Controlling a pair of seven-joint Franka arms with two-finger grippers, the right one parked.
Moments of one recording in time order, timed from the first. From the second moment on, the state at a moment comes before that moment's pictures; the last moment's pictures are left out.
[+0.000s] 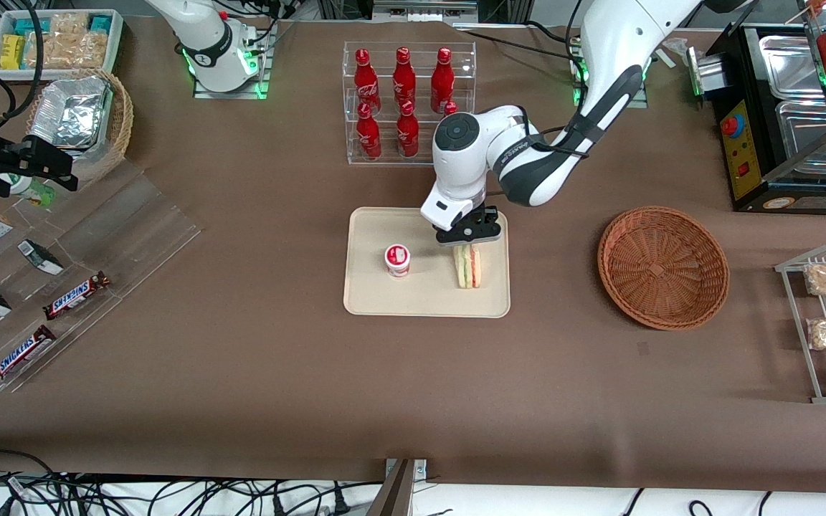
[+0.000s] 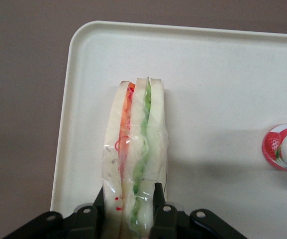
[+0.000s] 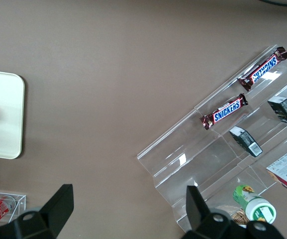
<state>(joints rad) -0.21 0.61 -0.58 -1.81 0.61 2.24 -1.24</state>
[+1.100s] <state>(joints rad) -0.20 0.58 -0.59 -1.54 0.49 1.96 -1.21</state>
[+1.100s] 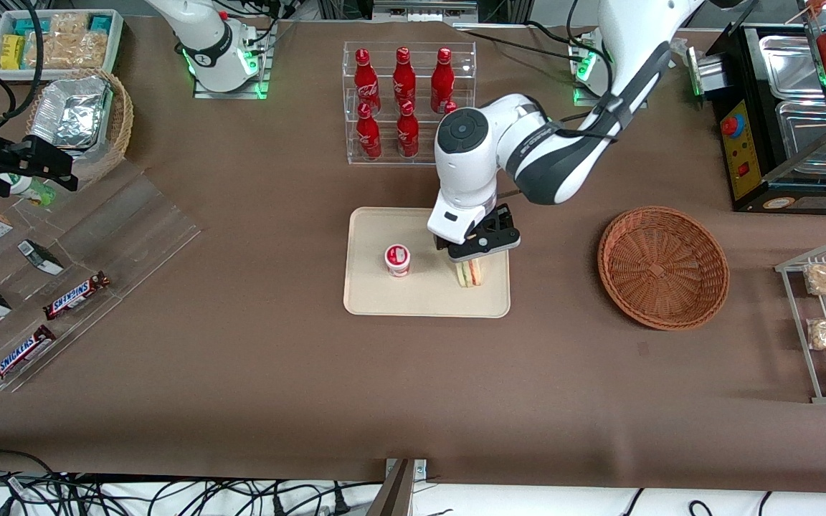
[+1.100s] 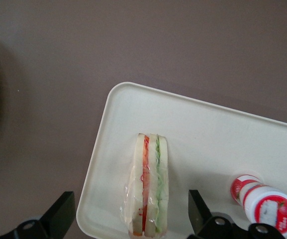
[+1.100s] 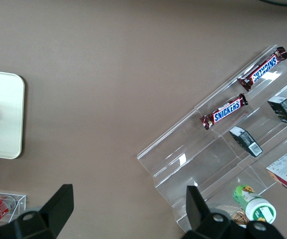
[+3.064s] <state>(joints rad) -0.03 0.54 -0.06 -1.18 0.08 1.58 -0.07</state>
